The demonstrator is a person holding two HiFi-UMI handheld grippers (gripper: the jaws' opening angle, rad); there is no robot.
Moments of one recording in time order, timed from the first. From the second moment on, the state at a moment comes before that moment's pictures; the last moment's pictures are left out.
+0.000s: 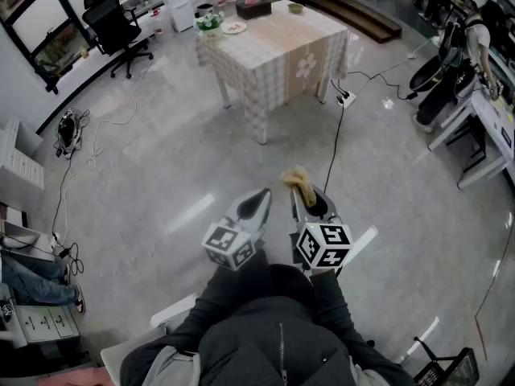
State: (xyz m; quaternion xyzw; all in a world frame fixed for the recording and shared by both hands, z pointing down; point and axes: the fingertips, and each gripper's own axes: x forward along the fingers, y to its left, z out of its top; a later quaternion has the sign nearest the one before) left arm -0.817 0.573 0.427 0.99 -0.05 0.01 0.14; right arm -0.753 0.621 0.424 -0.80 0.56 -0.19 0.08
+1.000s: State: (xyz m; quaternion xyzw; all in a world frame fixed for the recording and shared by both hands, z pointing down) left arm -0.806 0.585 0.448 0.99 -0.04 0.03 0.16; right arm -0.737 0.635 0.449 -0.80 0.54 -0.23 0.11
